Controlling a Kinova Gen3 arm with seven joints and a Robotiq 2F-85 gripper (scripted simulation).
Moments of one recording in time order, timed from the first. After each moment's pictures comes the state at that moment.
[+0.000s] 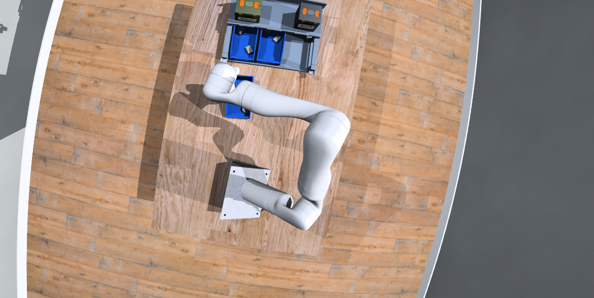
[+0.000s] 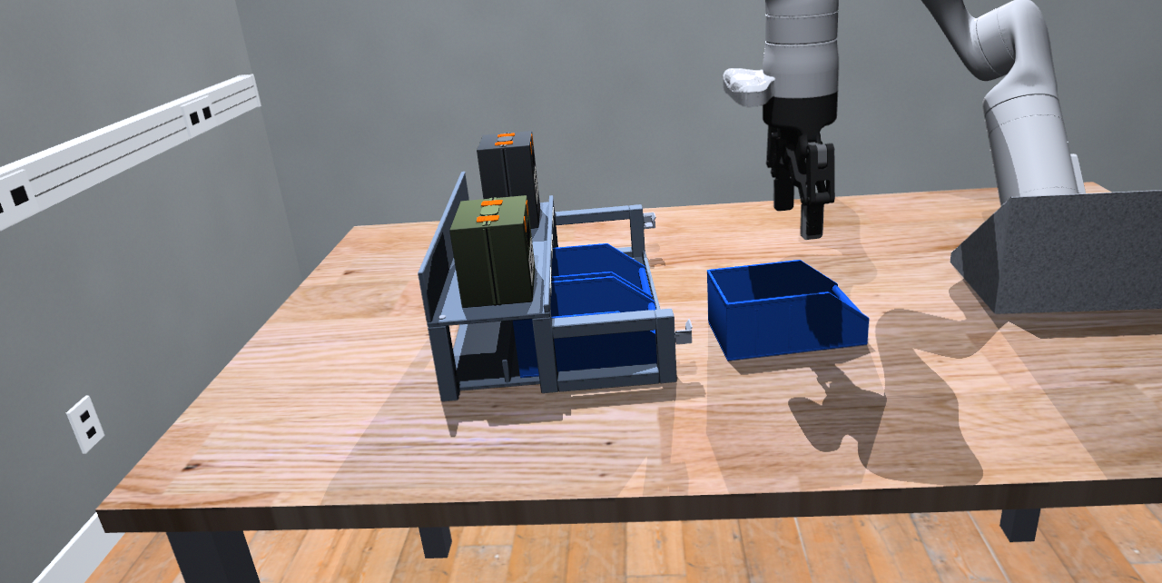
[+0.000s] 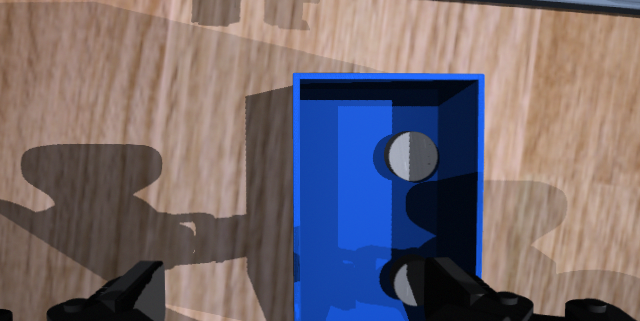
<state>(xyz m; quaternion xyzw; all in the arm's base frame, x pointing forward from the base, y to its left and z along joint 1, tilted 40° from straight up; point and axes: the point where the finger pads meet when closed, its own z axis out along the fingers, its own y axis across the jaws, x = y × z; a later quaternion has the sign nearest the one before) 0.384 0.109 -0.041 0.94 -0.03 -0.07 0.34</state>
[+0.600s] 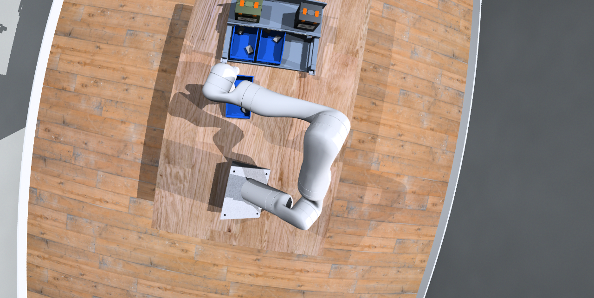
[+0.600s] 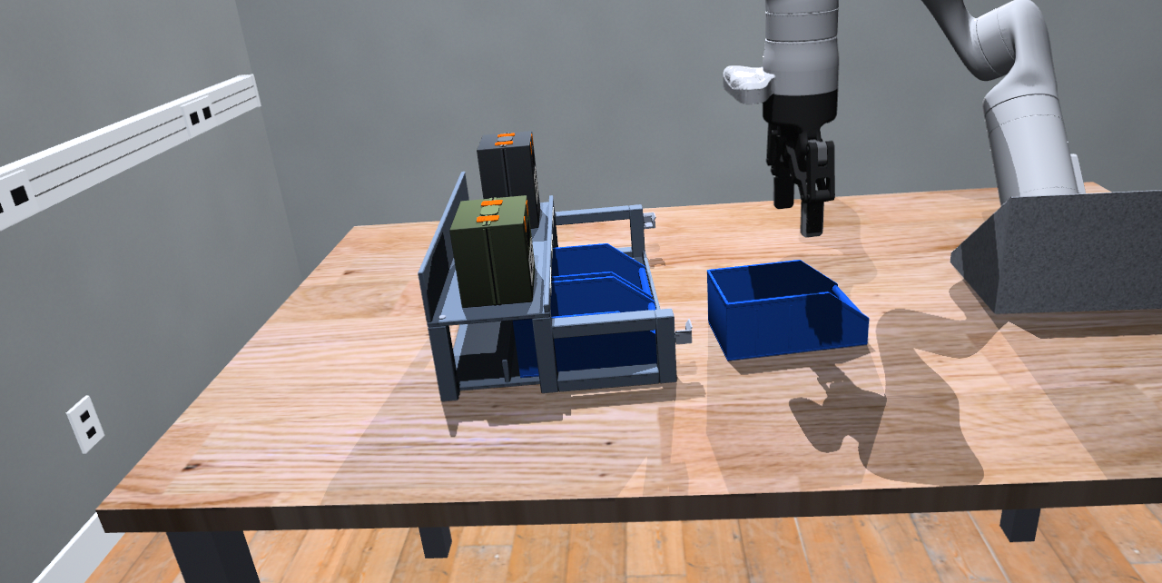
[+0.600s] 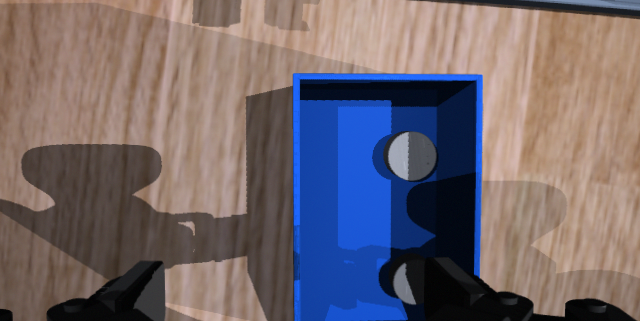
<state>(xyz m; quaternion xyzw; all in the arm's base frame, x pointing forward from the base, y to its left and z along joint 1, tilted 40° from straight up) 0.384 0.111 -0.039 0.94 -0.03 -0.07 0.34</state>
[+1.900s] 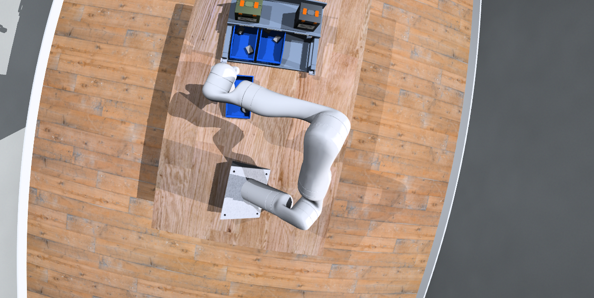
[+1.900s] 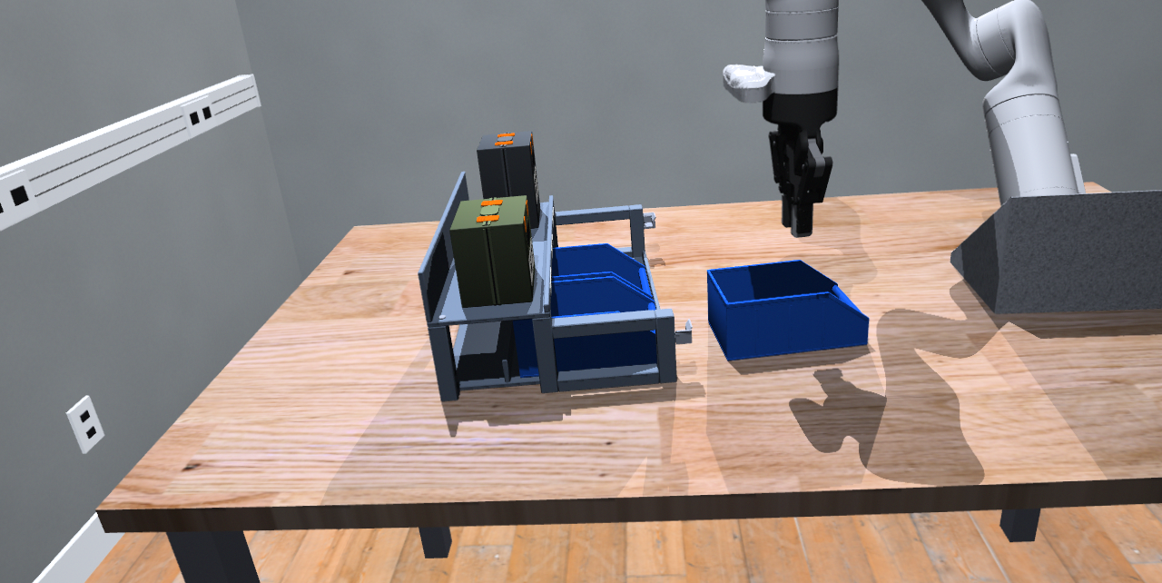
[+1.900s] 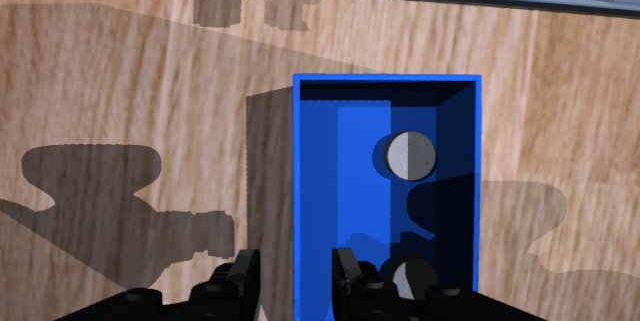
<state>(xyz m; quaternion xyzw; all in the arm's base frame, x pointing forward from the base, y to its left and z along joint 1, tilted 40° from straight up) 0.384 0.112 -0.038 0.94 -0.03 -0.07 0.34</state>
